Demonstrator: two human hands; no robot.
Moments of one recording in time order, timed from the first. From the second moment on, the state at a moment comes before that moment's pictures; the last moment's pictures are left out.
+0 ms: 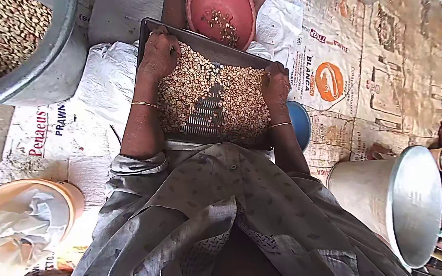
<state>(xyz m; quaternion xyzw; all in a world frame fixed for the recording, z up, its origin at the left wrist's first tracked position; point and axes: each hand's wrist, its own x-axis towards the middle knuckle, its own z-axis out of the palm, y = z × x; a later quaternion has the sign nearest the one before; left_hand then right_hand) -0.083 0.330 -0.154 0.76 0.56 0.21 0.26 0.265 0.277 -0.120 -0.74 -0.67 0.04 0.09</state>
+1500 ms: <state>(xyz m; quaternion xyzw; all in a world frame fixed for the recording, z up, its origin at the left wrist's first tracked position) -0.090 0.338 -0.160 0.77 0.53 0.21 0.28 0.181 0.246 -0.161 -0.53 -0.69 0.44 0.22</state>
